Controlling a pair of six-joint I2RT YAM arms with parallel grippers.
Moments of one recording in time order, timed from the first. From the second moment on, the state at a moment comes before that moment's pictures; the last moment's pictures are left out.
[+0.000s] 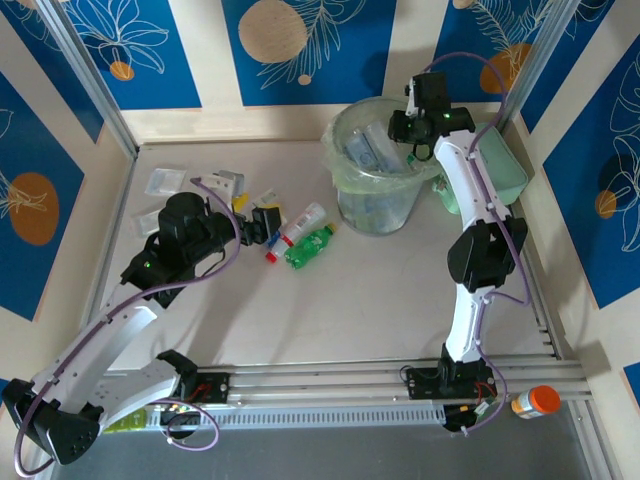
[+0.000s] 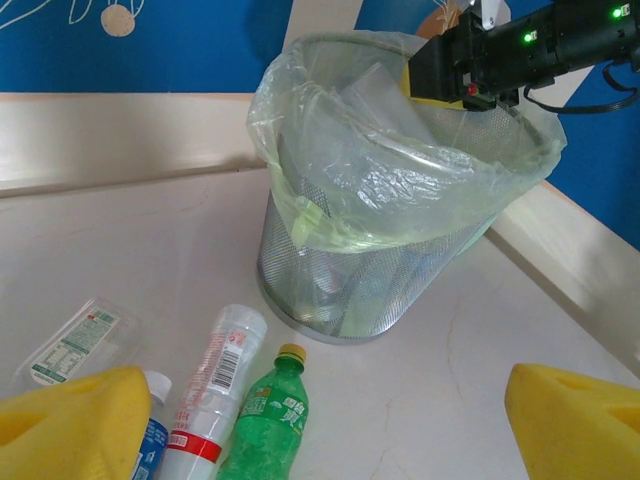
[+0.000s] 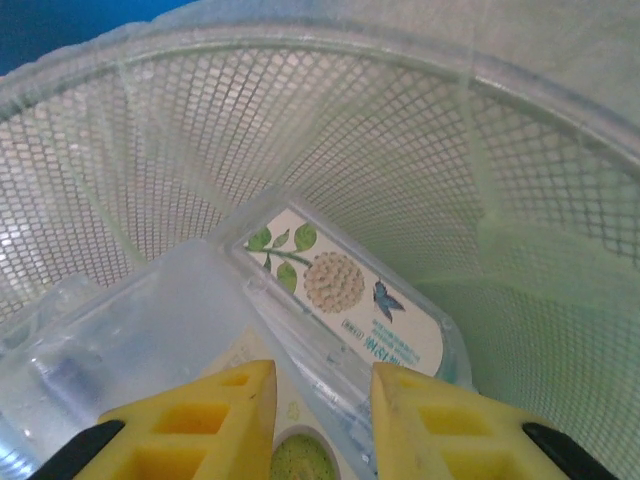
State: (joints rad) left arm -0.55 0.95 0.99 -0.28 0.13 -0.28; right arm 0.19 2.01 2.14 -0.88 0.01 0.24
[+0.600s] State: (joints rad) left arm -0.55 1.07 1.04 -0.37 0.09 -0.31; right arm 0.24 1.65 1.97 -0.87 -0.03 0.25
